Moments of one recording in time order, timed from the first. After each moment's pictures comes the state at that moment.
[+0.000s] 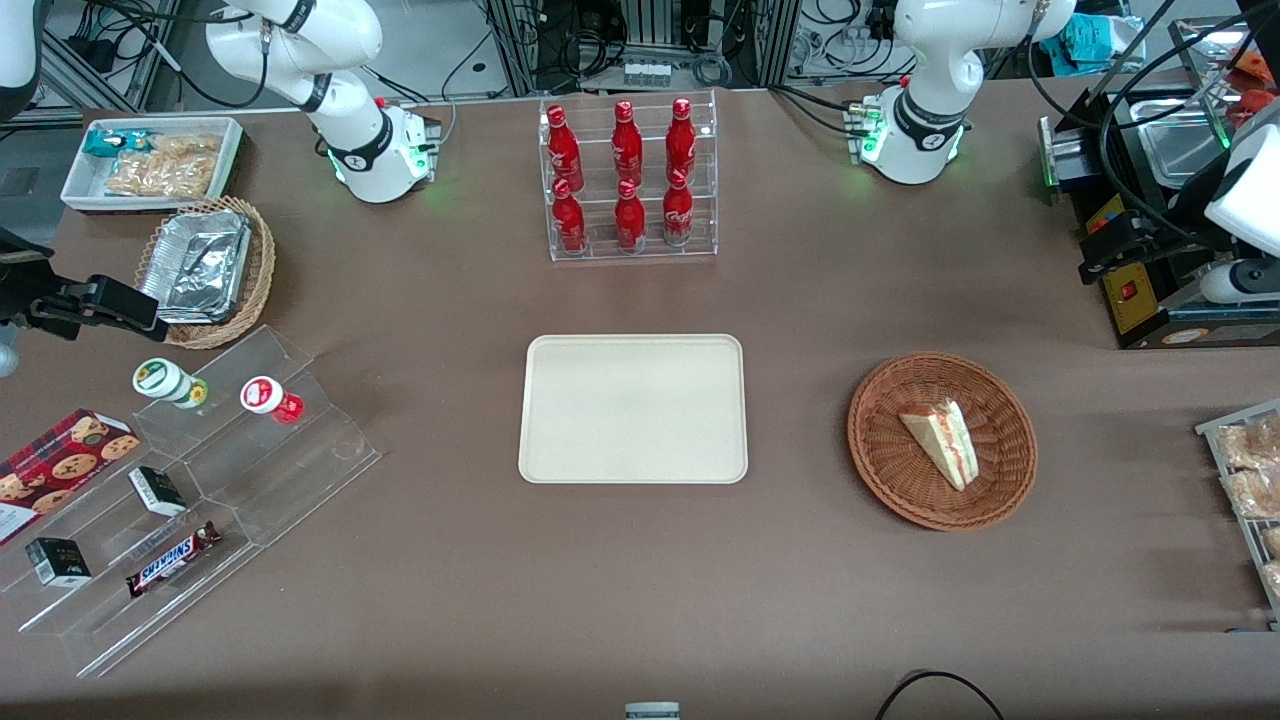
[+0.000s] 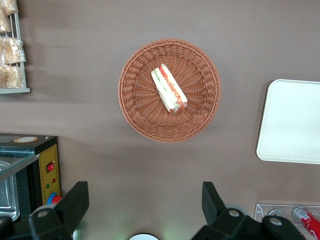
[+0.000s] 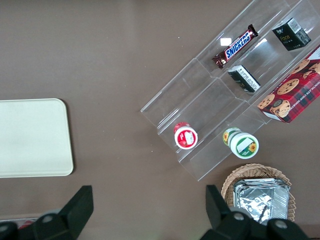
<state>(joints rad) 0.04 0.00 -0.10 -1.50 0.01 1.46 -0.12</state>
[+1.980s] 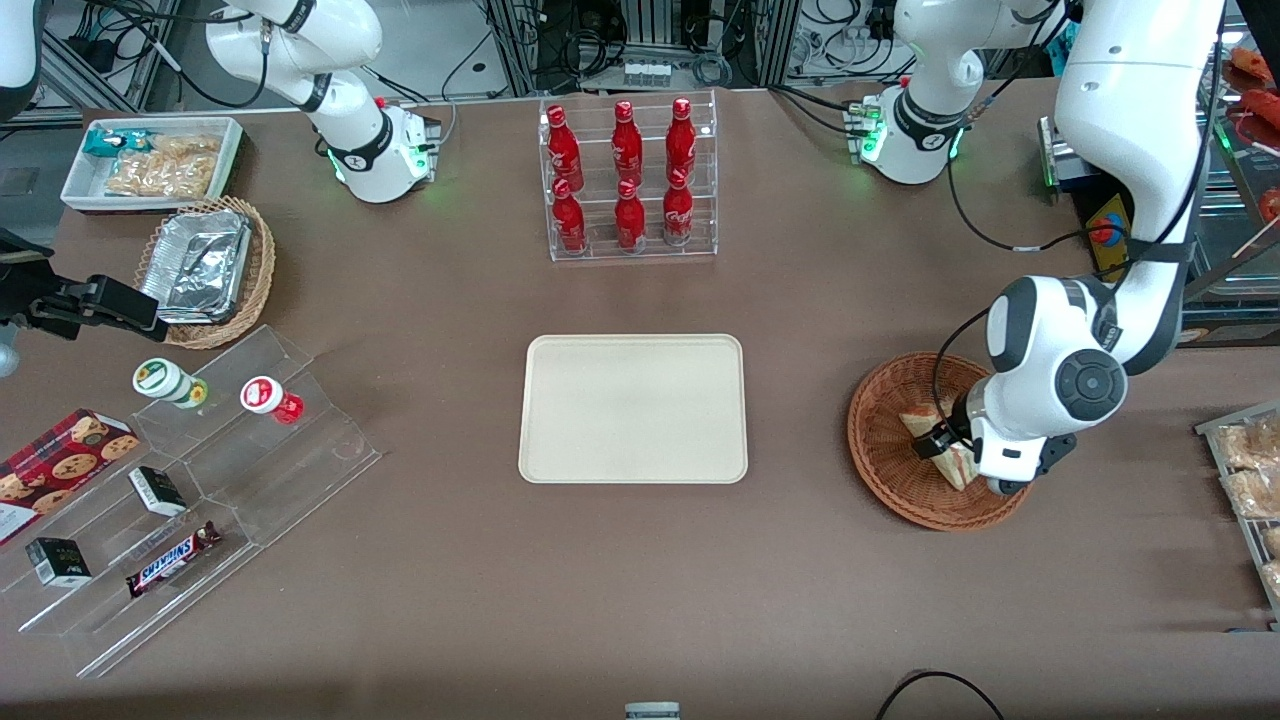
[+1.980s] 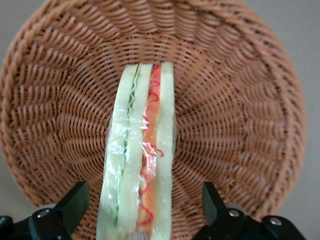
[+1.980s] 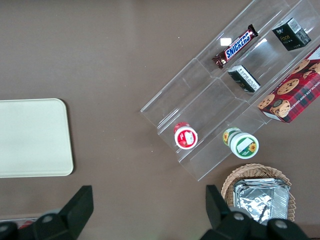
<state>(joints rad) -0.01 0.45 -0.11 -1.91 0.03 2.21 -0.73</state>
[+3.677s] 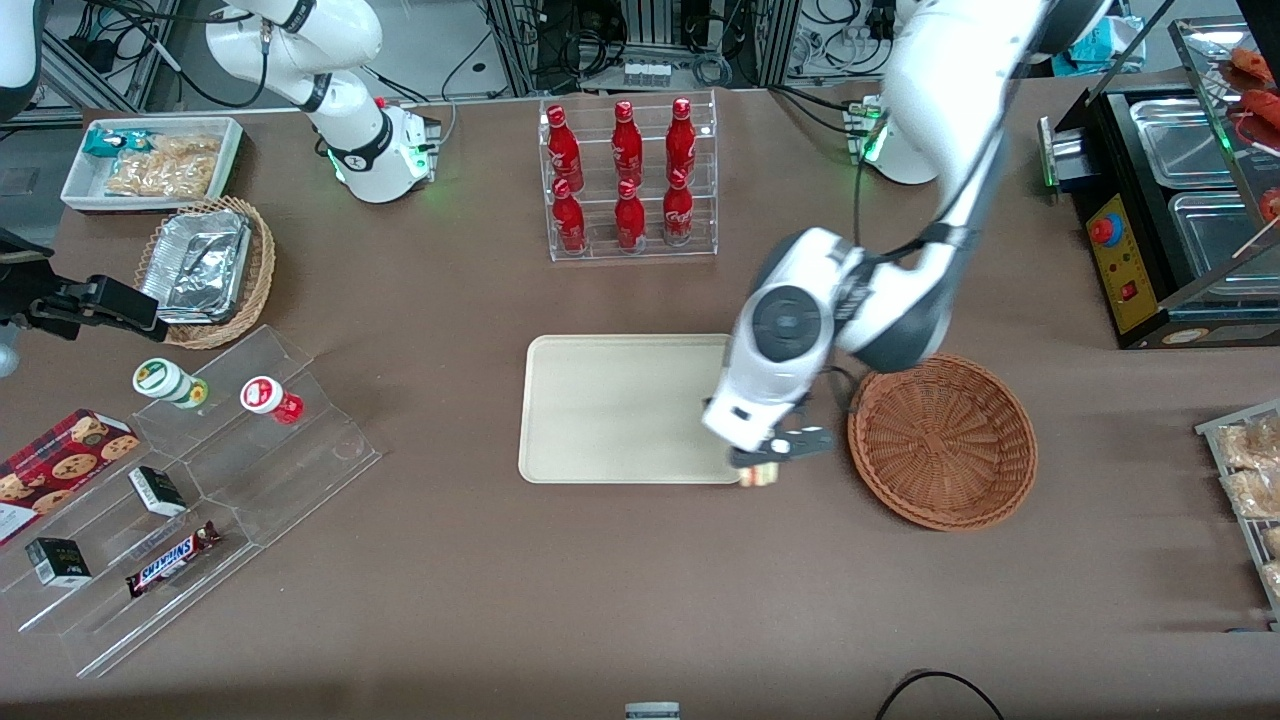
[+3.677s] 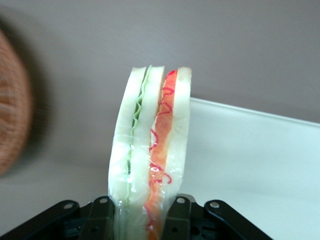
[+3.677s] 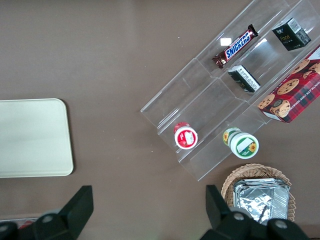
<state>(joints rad) -0.53 0.64 -0.12 -1.39 0.06 1.96 -0.83</state>
